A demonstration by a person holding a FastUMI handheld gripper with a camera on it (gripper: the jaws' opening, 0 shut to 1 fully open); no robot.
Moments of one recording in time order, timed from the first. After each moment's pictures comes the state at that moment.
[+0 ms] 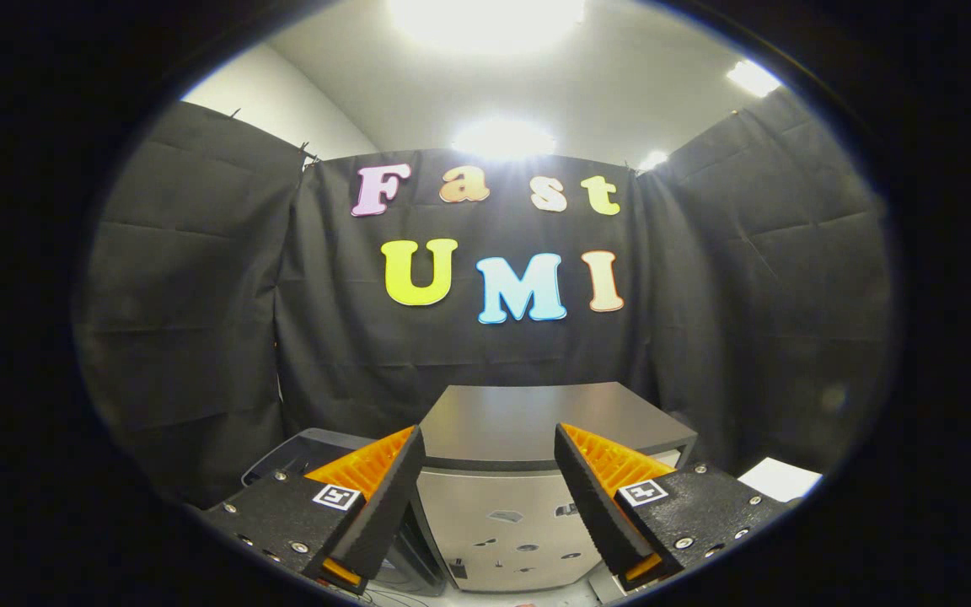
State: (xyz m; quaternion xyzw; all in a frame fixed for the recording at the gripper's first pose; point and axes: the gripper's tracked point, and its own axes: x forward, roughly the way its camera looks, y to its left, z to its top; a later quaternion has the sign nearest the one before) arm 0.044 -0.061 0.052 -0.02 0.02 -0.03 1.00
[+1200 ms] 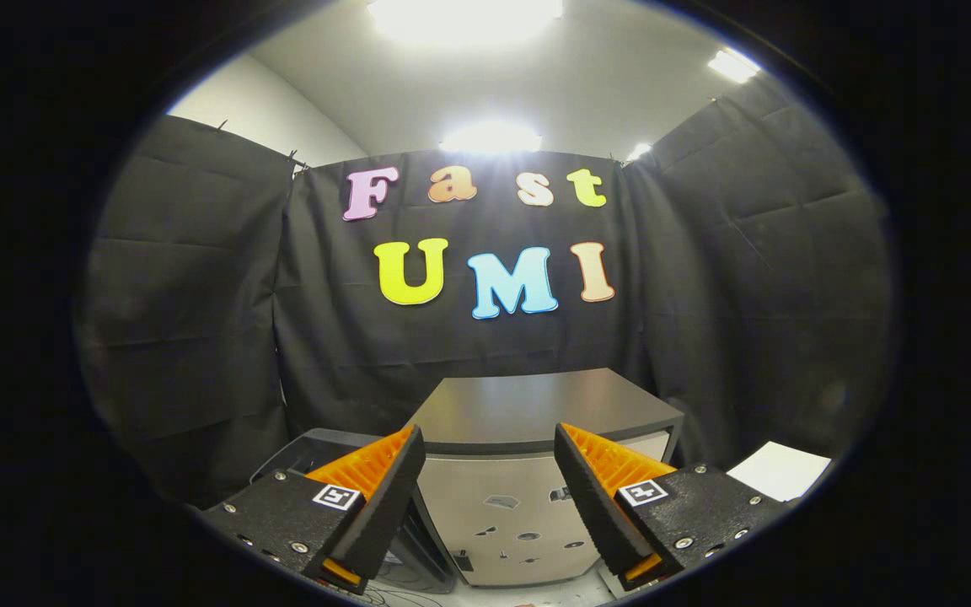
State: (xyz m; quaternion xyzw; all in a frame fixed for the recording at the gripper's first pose) arm 0.024 -0.068 0.039 0.00 0.03 -0.03 1.00
